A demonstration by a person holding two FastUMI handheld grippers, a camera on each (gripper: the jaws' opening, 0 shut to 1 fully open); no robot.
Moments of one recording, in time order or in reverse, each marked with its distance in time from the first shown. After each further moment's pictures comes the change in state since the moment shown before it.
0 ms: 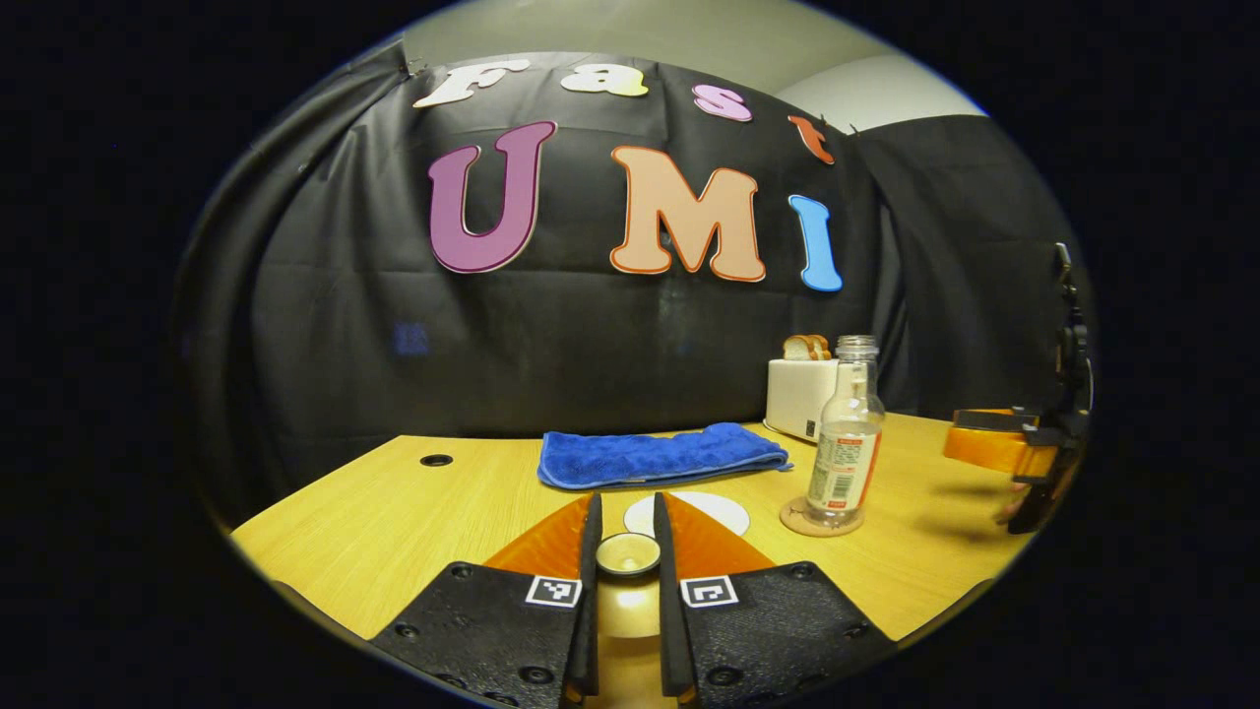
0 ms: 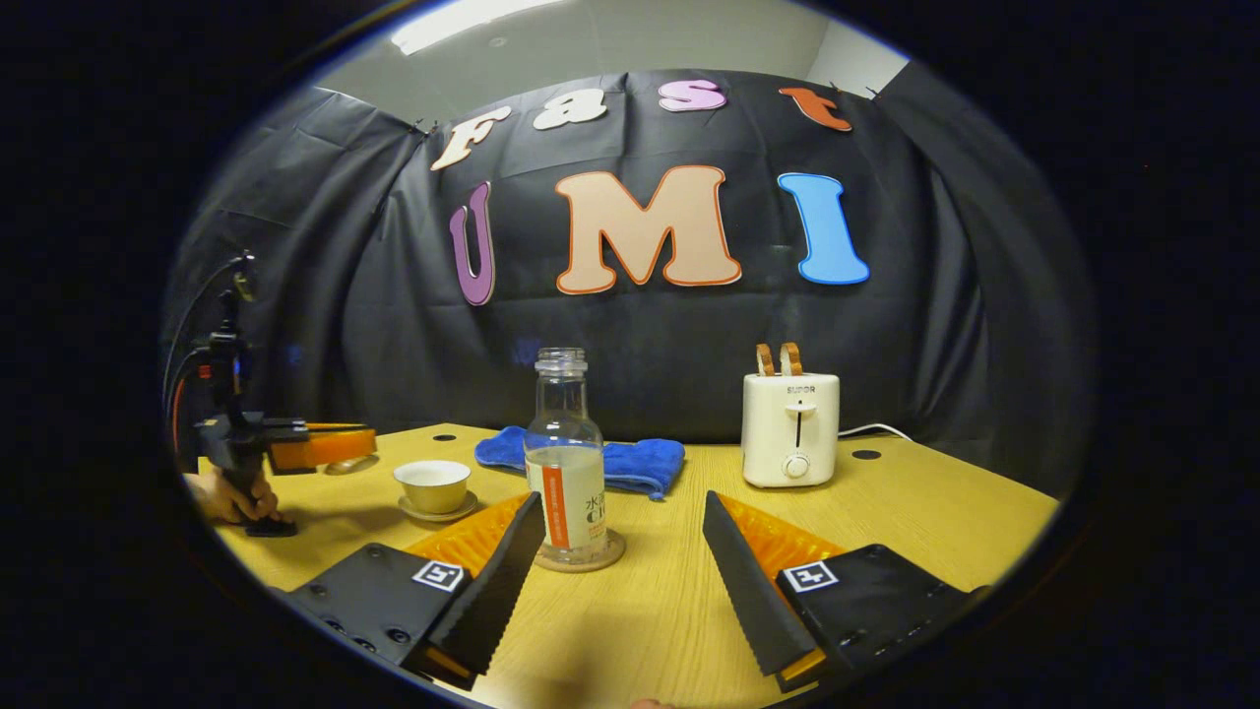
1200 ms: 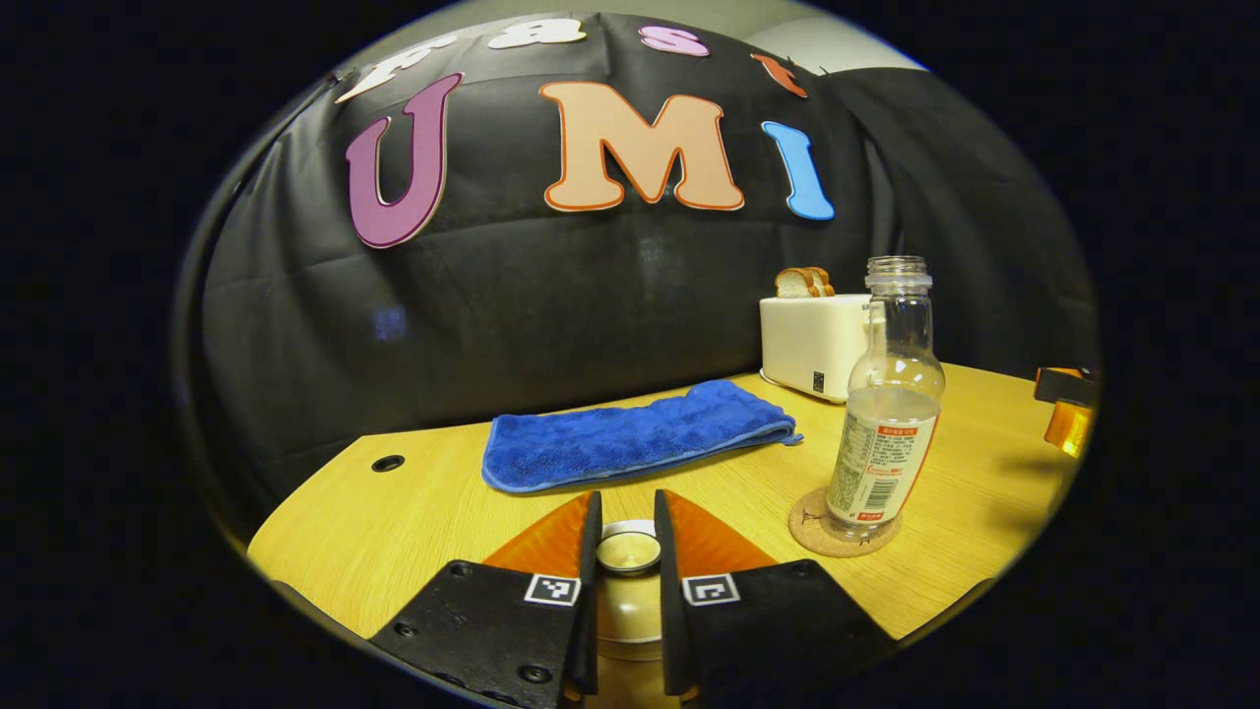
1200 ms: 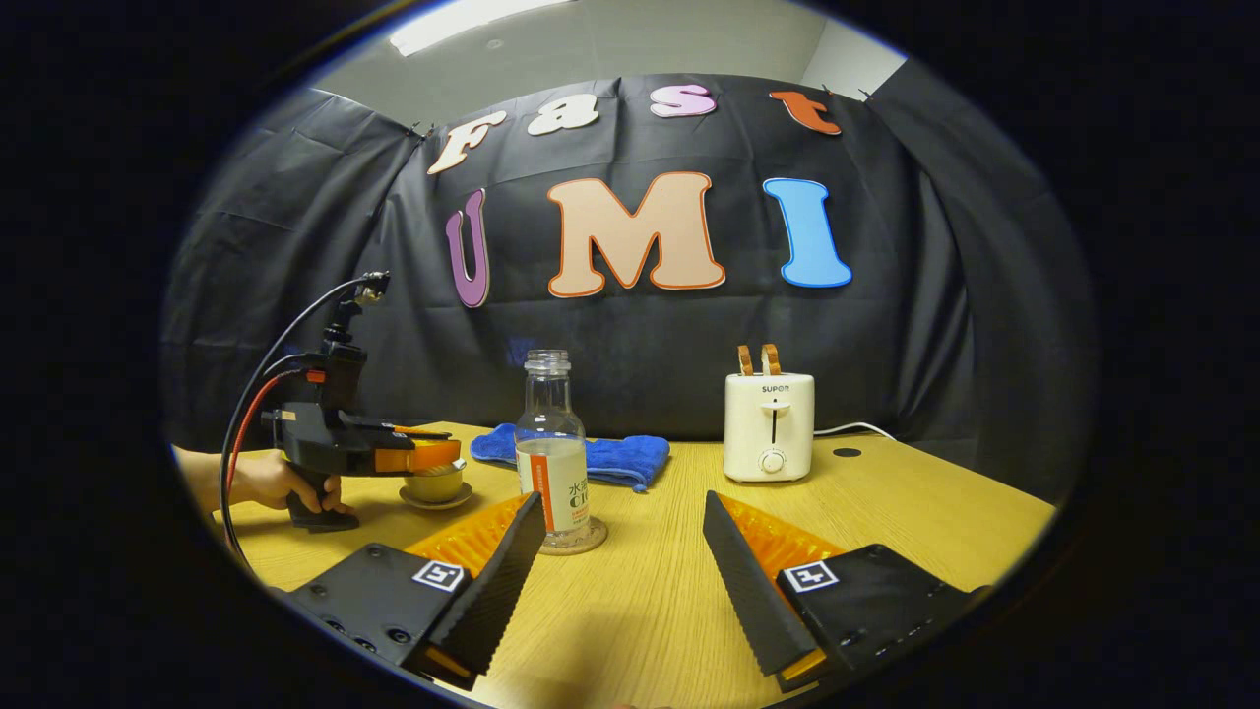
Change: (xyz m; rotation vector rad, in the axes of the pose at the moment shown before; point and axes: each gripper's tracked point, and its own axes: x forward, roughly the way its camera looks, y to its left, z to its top) left arm 0.067 -0.037 -0.026 0.108 0.174 -0.034; right arm -0.014 -0.011 0.002 -0.005 -0.002 -0.030
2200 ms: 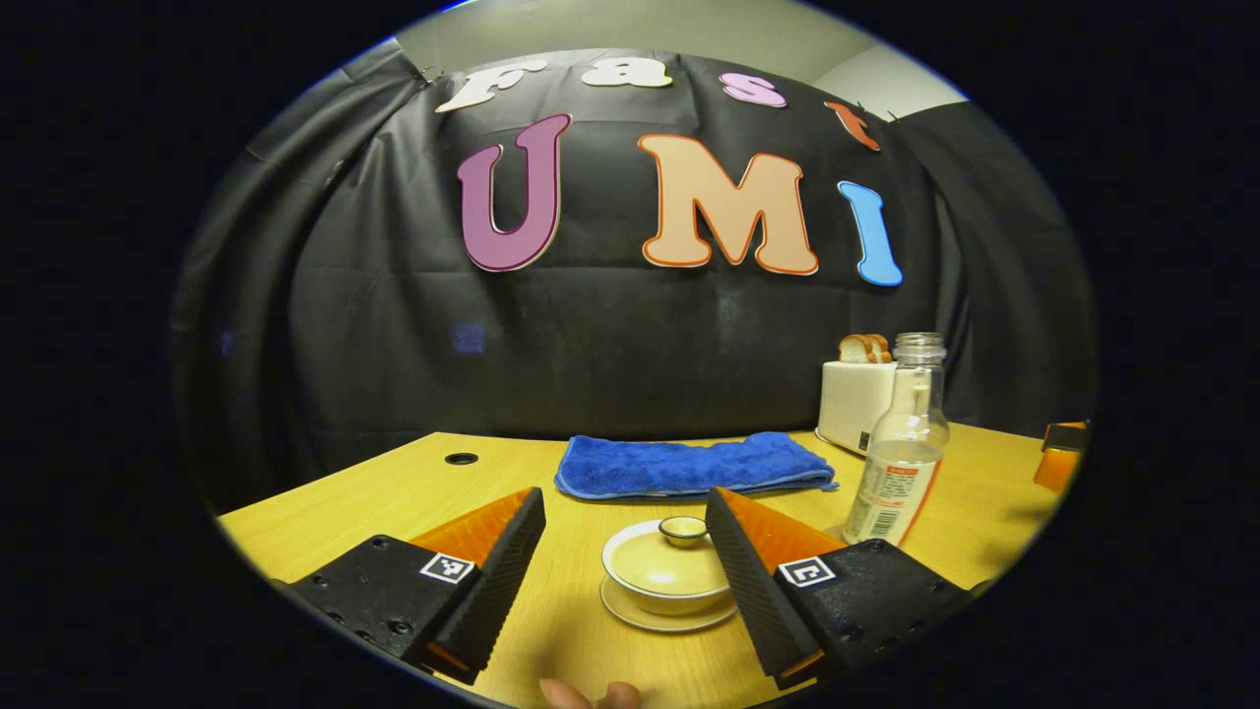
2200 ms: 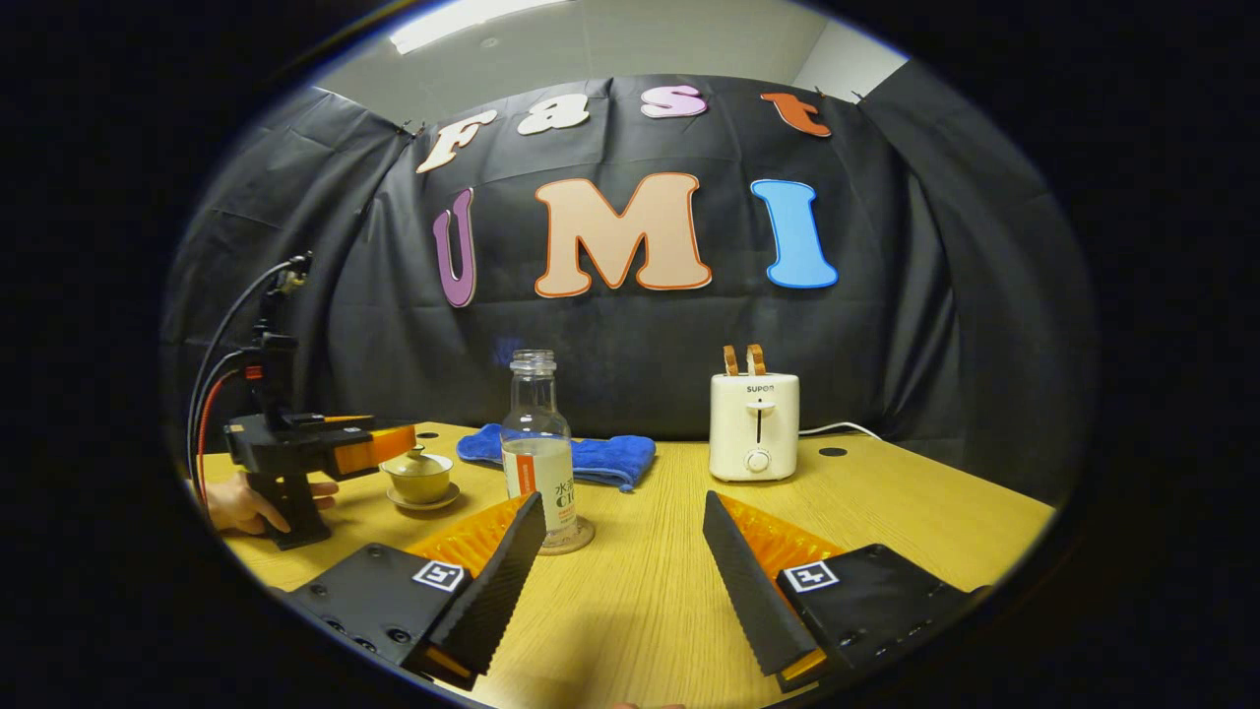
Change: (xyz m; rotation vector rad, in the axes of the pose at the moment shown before) left arm -0.066 0.015 0.013 -0.127 -0.164 0.215; right arm -0.003 -0.008 0.000 -0.003 -0.003 -0.051
